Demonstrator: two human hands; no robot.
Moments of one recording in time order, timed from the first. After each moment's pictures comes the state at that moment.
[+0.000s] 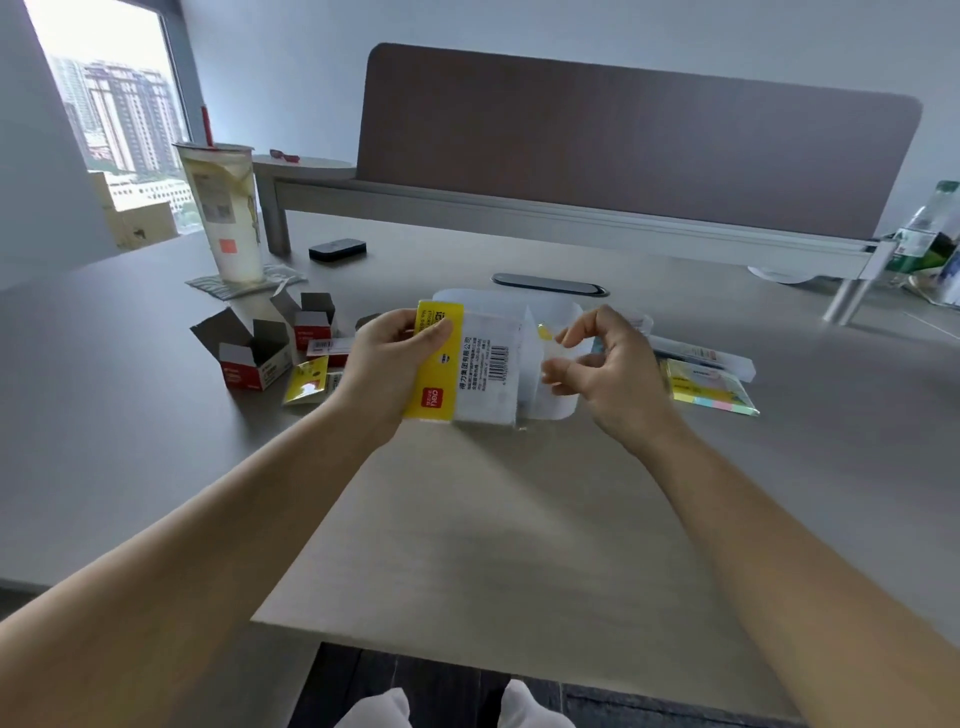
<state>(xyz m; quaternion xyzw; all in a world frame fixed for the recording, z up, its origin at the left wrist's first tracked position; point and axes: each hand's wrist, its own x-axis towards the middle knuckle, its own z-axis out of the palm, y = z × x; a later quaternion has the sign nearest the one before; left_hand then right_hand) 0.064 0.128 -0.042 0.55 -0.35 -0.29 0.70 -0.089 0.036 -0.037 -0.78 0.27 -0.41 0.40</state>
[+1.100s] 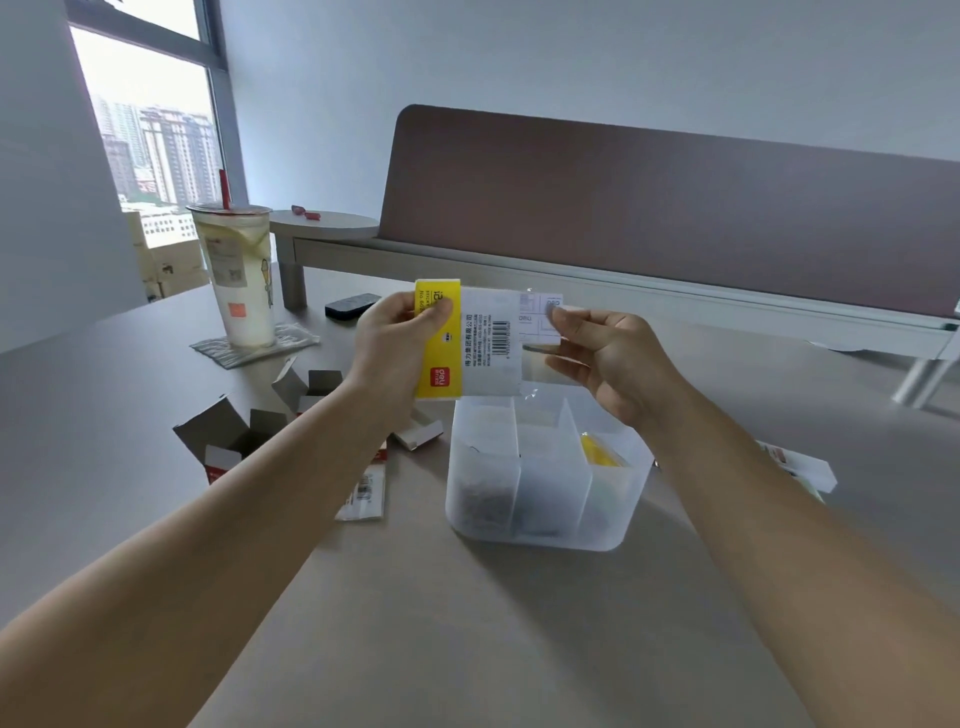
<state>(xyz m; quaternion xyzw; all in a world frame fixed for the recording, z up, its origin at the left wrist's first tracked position) 0.132 0.052 0.006 0.54 -0.32 -0.22 0.75 0.001 -0.051 0.019 -0.62 0.26 -0.37 0.64</state>
